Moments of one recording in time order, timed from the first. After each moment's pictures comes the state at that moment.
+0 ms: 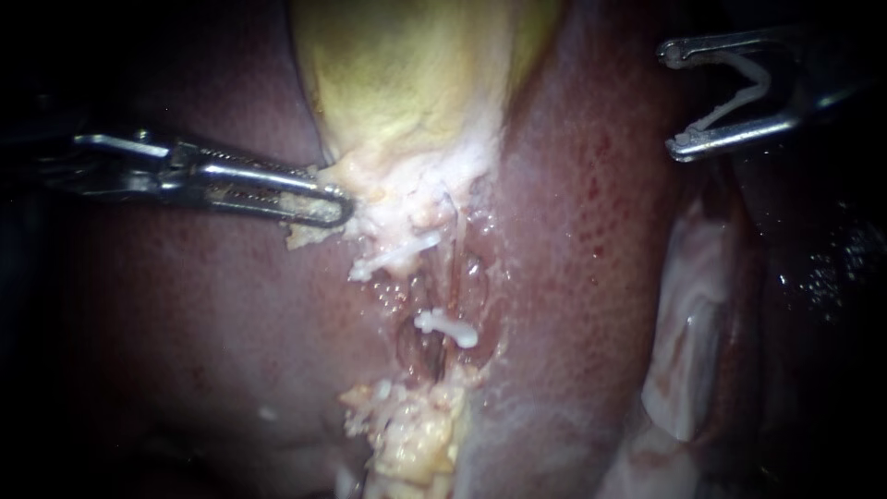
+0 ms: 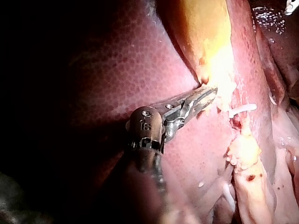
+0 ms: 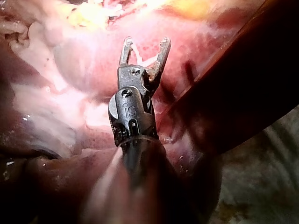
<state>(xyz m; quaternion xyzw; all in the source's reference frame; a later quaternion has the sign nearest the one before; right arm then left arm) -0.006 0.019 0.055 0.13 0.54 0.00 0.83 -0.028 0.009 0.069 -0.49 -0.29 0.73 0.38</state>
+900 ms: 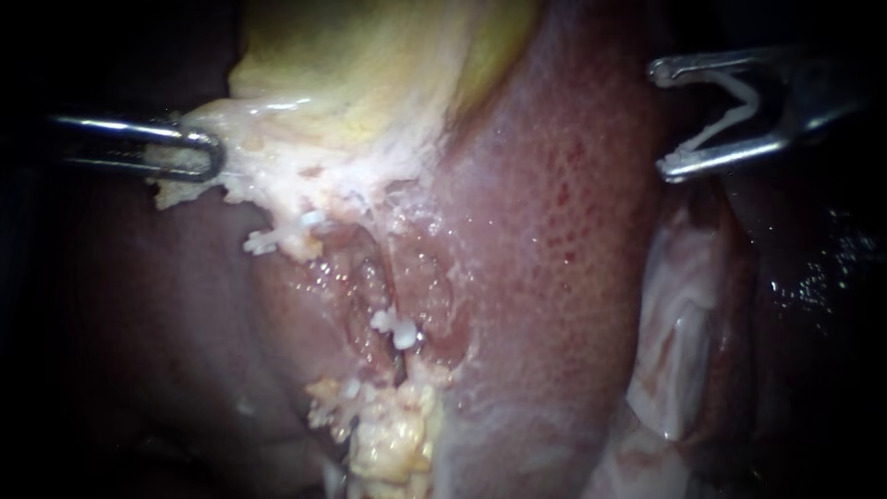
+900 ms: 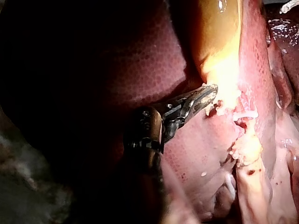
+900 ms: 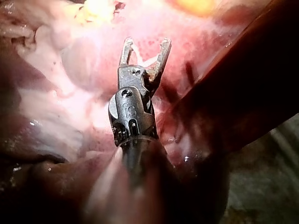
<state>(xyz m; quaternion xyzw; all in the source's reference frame) -0.003 0.015 0.055 0.17 0.54 0.01 0.83 -0.018 0.012 0.059 -0.52 -0.26 0.71 0.40</state>
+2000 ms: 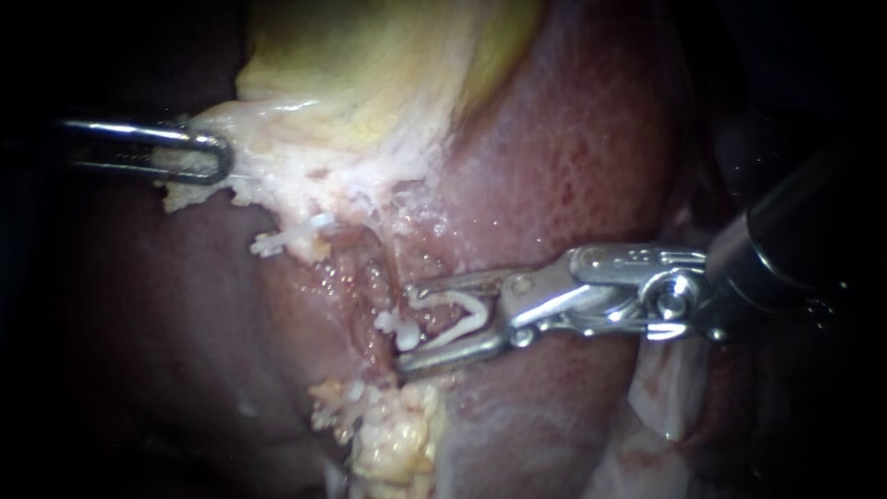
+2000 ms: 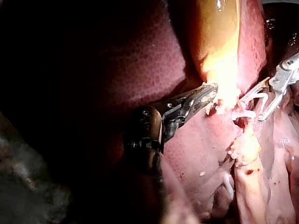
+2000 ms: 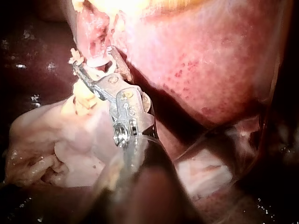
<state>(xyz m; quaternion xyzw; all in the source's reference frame) 0.017 0.001 0.067 0.36 0.49 0.20 0.76 -0.018 0.012 0.059 -0.52 -0.26 0.71 0.40</state>
